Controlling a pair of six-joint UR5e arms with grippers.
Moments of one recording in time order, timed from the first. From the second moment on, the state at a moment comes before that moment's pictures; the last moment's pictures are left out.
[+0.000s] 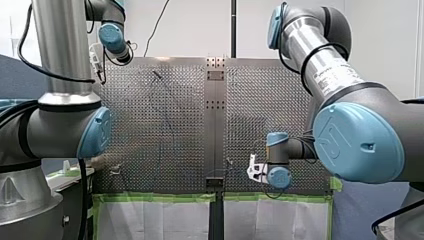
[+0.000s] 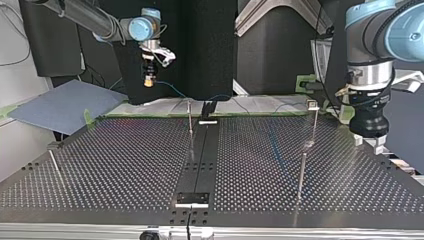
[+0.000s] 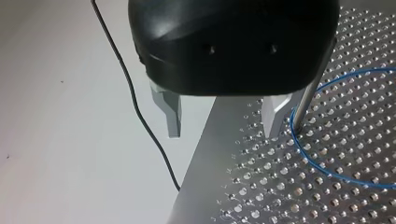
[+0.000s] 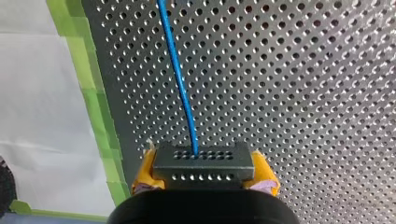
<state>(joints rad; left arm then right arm) 0.13 -1.32 -1.81 -3.12 -1.66 -1.91 2.03 -0.77 2.00 -1.07 1.80 1.66</state>
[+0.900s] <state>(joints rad) 0.05 -1.35 -1.74 -3.25 -1.66 -1.79 2.06 -0.77 2.00 -1.10 1.80 1.65</state>
